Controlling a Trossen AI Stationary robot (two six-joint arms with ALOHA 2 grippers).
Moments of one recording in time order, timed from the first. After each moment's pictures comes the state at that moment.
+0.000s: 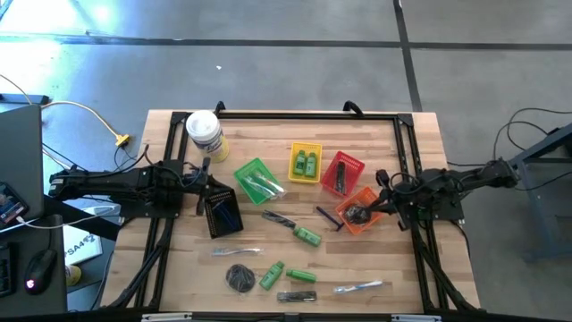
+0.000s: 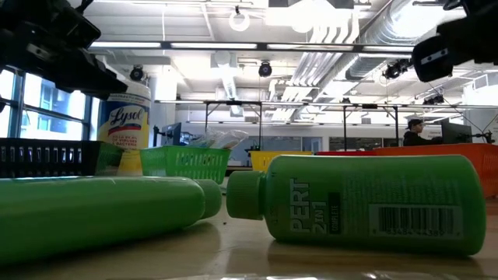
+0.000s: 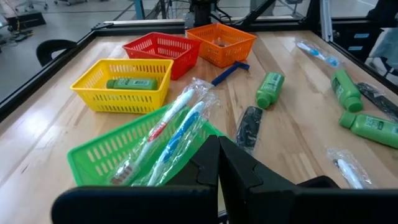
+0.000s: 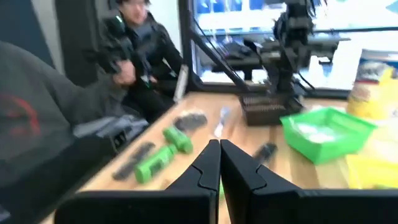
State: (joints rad) left arm 0.06 0.30 0.17 -0.11 0.06 0.05; right arm 0.23 0.14 0.13 -0.04 -0.11 0.06
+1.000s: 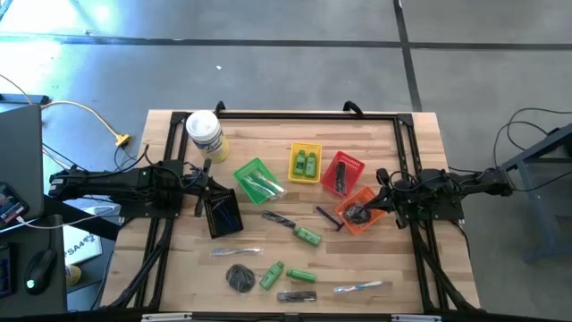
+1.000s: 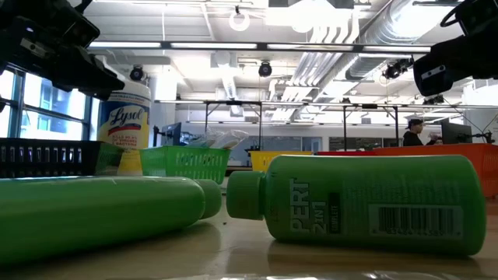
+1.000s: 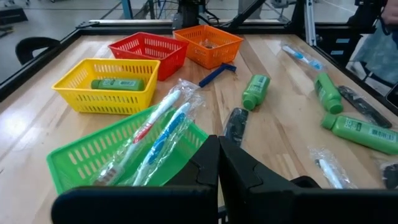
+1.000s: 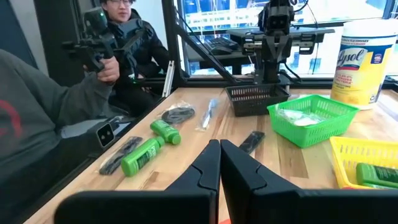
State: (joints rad) left arm 0.06 0.30 0.17 -0.11 0.11 0.02; right arm 0.15 0.01 0.07 -0.11 -0.13 0.08
